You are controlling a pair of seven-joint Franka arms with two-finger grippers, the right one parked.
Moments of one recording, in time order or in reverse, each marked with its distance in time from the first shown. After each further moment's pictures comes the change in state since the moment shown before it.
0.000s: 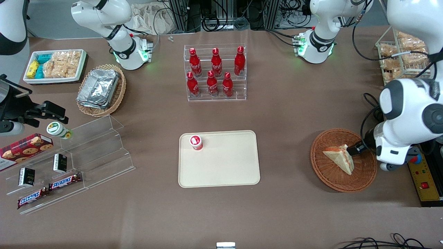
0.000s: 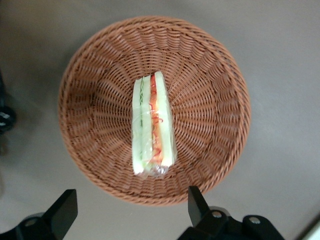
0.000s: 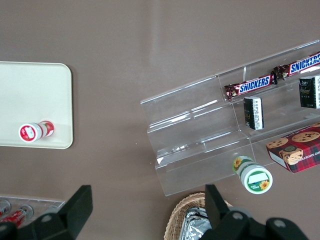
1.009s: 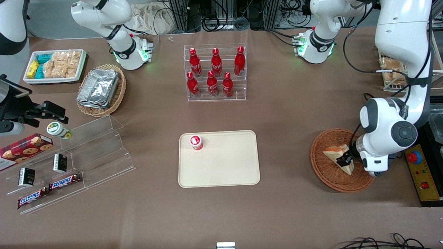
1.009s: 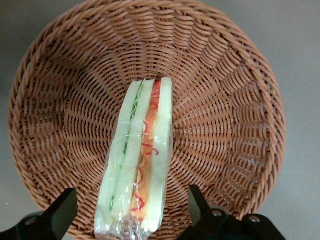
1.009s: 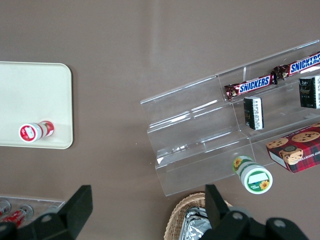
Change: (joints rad) arm 0.001 0.108 -0.001 -0.079 0.000 0.211 -0.215
